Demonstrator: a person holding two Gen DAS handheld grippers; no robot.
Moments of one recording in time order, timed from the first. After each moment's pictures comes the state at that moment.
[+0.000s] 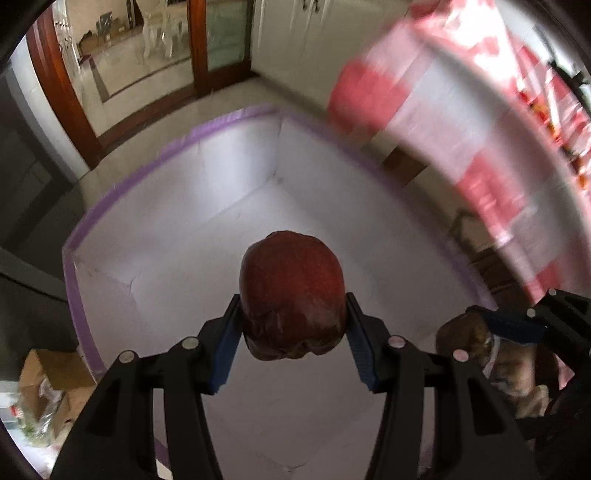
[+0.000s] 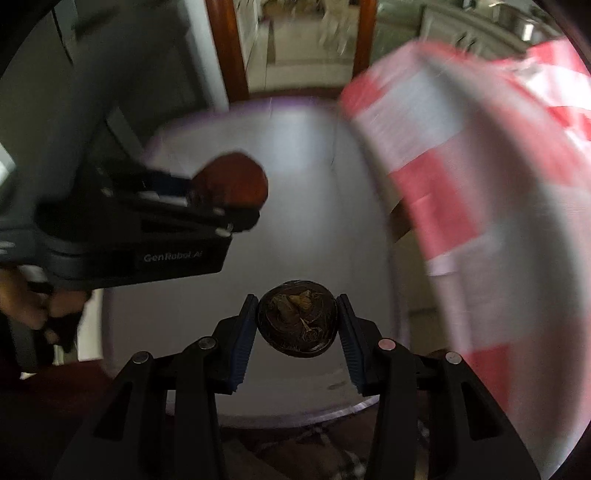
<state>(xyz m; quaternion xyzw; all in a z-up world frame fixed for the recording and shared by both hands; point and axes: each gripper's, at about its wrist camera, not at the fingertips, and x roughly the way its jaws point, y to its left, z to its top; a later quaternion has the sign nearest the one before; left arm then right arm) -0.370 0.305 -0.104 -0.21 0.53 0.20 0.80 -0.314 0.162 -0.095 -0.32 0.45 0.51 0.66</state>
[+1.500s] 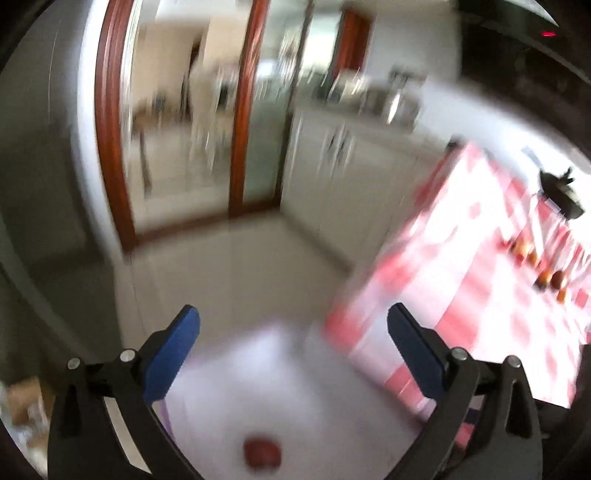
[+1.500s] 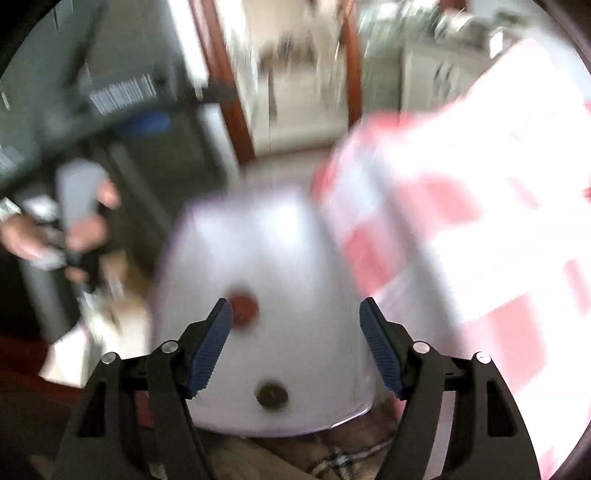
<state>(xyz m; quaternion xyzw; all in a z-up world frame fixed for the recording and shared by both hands) -0.403 0.290 0.100 -0.16 0.26 0.30 0.90 -0.291 0.108 0.014 -0.17 0.37 0.56 0.73</state>
